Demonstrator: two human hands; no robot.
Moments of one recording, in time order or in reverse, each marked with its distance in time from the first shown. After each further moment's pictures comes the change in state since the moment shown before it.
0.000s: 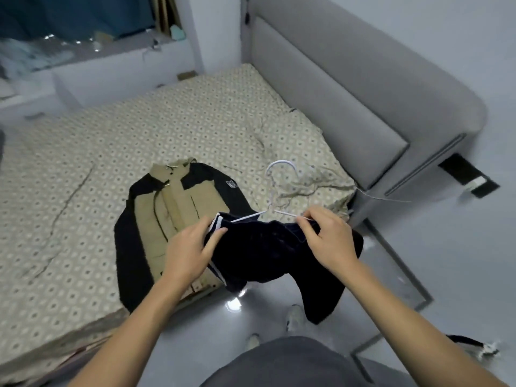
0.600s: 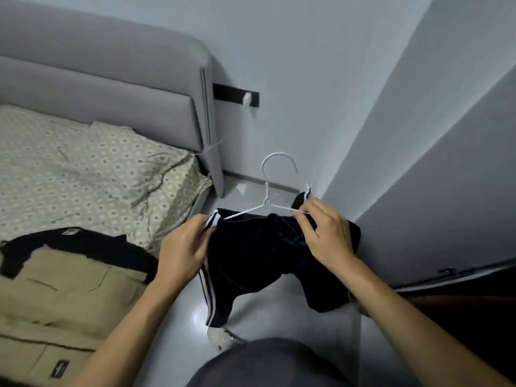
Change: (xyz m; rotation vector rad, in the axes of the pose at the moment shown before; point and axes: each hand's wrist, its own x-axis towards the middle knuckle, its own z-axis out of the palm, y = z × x) left_hand -0.110 0.260 0.127 -0.267 -0.351 0.740; right_hand -0.367 0.075 -0.184 -0.273 0.528 0.557
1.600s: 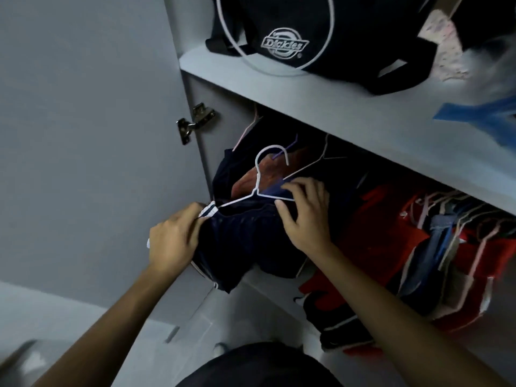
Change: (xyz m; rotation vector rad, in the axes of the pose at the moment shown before) left_hand 0.074 0.436 0.268 -0.331 -0.462 1.043; right_hand -0.282 0.178 -0.278 -0.680 0.773 0.829
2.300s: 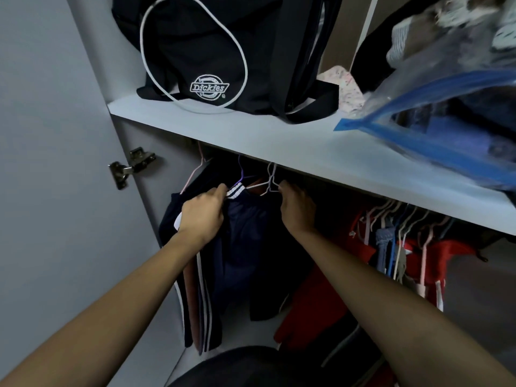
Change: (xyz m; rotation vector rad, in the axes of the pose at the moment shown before) left_hand 0.142 0.101 0.106 0.192 -0.141 0.201; right_hand 0.072 0.126 0.000 -0.239 0.073 0.258
